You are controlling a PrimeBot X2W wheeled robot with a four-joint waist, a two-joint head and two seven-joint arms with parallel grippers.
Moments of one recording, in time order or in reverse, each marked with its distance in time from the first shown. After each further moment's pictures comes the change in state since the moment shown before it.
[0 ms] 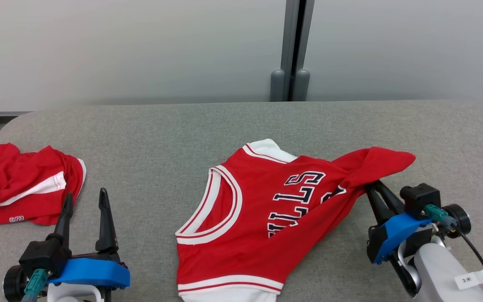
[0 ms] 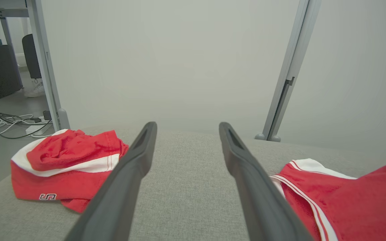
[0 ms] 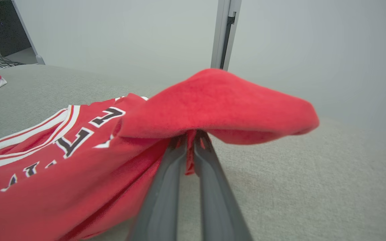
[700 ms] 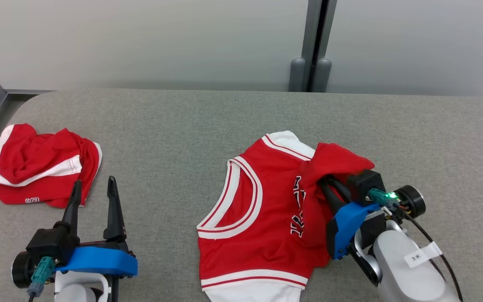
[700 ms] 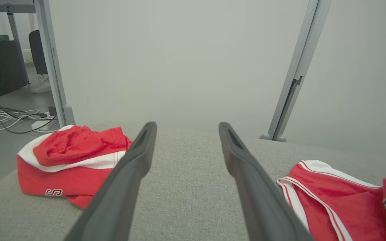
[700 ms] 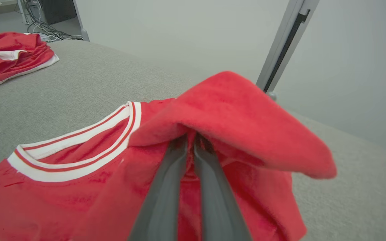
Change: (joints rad) left arm -0.035 -0.006 -0.028 0.006 -0.011 -0.001 0.000; right arm -0.030 0.083 0.056 -0.128 -0.106 0.000 0.181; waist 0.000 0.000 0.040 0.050
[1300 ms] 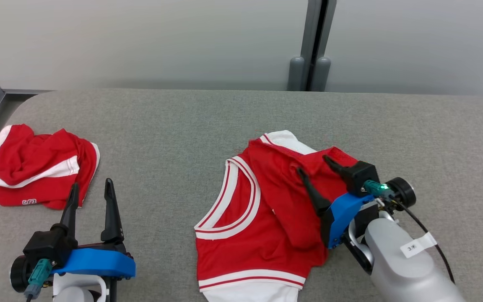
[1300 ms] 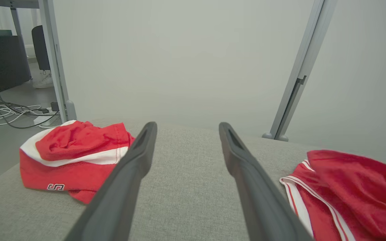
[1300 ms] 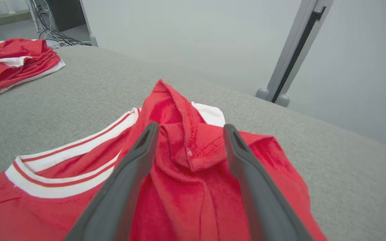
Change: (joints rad) left arm -0.008 -0.002 0.008 0.013 -0.010 0.001 0.000; right arm -0.182 0.027 0.120 0.344 0.099 0.000 -0.176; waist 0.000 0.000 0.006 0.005
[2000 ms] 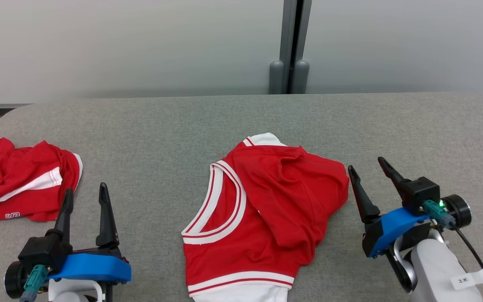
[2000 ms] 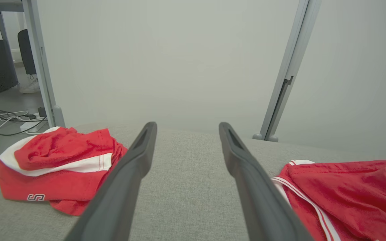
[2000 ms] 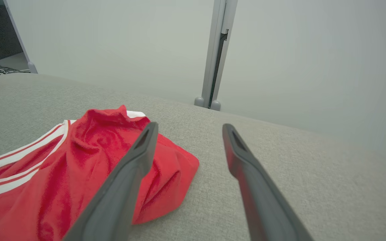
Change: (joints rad) left arm 0.027 -0.001 0.023 -0.024 0.013 0.002 0.000; right arm 0.252 -0.077 -0.280 -0.382 -0.104 0.000 0.041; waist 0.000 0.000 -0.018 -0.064
